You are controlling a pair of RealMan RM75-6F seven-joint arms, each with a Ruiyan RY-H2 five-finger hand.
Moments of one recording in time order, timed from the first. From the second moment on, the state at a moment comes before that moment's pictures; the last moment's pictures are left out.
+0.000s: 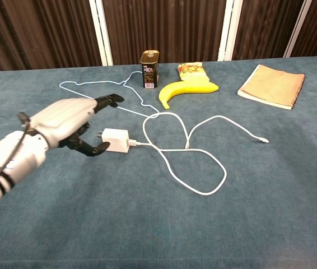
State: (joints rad) left arm -0.57 -1.82 -0.24 -1.32 1.37 1.08 0.42; right arm 0.09 -1.19 0.02 -1.62 -1.57 1.45 -0.17
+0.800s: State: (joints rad) left arm -0.65 -1.92 -0.19 -1.06 1.35 1.06 0.33; right arm 0.10 -1.18 0.01 -1.63 -1.56 1.44 -0.18
